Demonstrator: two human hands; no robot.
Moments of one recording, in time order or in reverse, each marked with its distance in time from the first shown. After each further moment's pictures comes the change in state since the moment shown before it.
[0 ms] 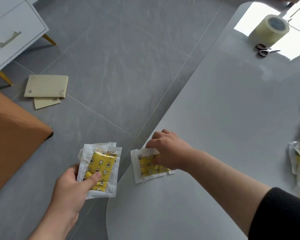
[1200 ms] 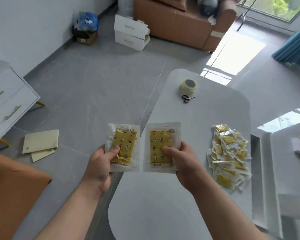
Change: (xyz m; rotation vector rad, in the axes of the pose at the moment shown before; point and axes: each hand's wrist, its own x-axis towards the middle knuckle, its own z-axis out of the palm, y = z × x) left_hand -0.183 0.255 0.027 -0.321 -0.443 0.086; right_hand -0.234 -0.102 -0.219 1.707 0.704 0.538
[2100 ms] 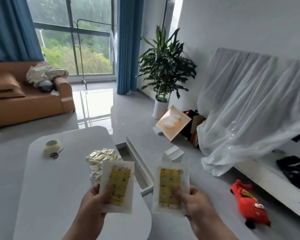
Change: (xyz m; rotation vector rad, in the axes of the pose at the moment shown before) left_hand -0.397 -0.140 0.181 0.312 -0.891 -0.100; right_hand -0.537 0.125 -0.263 0.547 0.789 -0.360
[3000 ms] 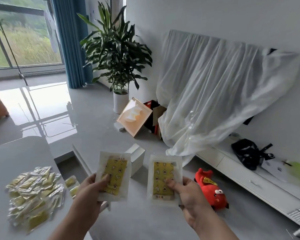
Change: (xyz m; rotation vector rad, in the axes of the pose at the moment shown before) left_hand 0.171 -0.094 0.274 0.100 -0.150 -0.118; right_hand 0.160 -0.110 -0.218 0.140 0.223 0.017
